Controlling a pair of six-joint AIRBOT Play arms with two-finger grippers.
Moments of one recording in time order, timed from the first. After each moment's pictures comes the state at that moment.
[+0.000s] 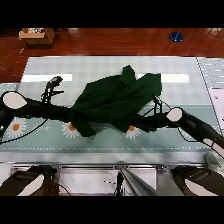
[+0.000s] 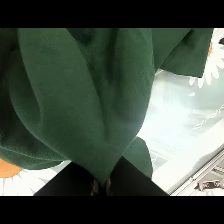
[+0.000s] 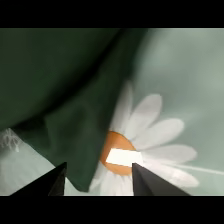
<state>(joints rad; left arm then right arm) -0.11 -0.97 0.72 0.92 -1.14 -1.11 0.39 -1.19 0.56 -0.76 0.69 1.65</state>
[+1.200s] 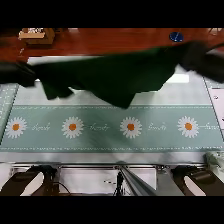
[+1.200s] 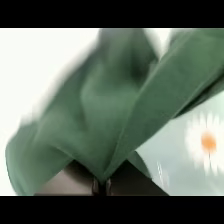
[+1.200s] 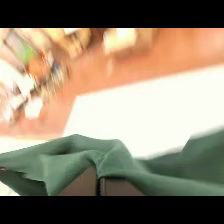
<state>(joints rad) 0.05 -0.86 1.31 0.96 -1.24 -1.06 0.16 -0.74 1.16 -0.84 0.79 1.61</state>
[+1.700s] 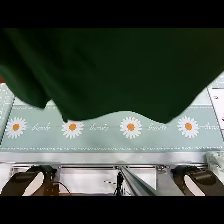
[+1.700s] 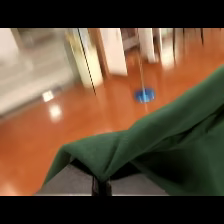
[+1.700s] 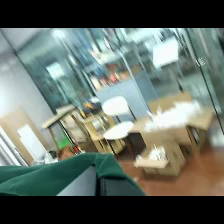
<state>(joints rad) 0.07 -0.79 2.00 0.96 -1.29 -1.14 0.12 -0.68 1.63 -0.87 0.83 1.65</state>
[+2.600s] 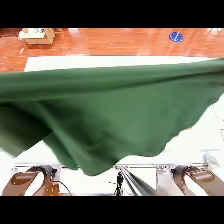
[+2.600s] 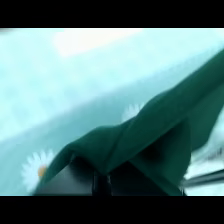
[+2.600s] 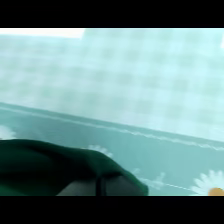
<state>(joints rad) 0.07 -0.71 1.75 0.98 -1.81 -1.43 0.12 -0.93 1.92 -1.39 1.80 1.72</state>
